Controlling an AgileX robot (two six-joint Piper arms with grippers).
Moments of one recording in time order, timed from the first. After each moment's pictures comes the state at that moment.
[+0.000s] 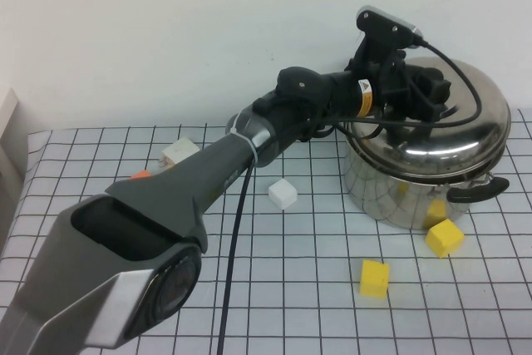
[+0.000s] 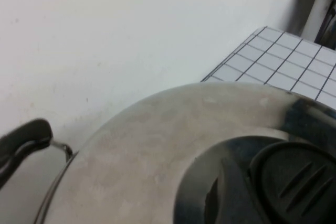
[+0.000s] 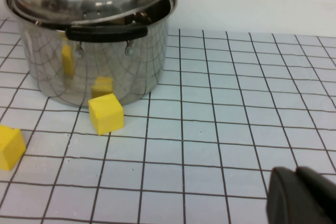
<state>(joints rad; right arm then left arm) -0.03 -0.01 0.02 -0.05 0.42 -0.05 -0.59 2.55 -2.32 1.79 -0.42 -1.83</state>
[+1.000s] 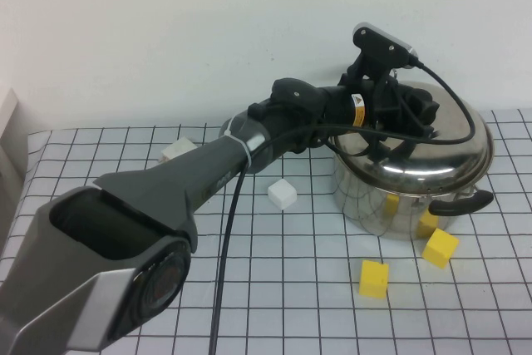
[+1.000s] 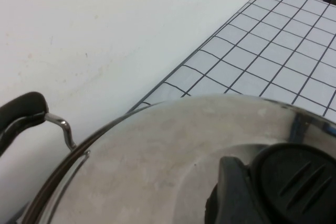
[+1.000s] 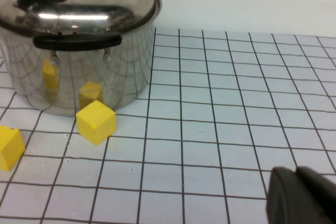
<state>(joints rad) -0.03 -0.01 0.02 -0.05 0.42 -0.05 -0.59 2.48 -2.15 1.77 -0.40 -1.75</state>
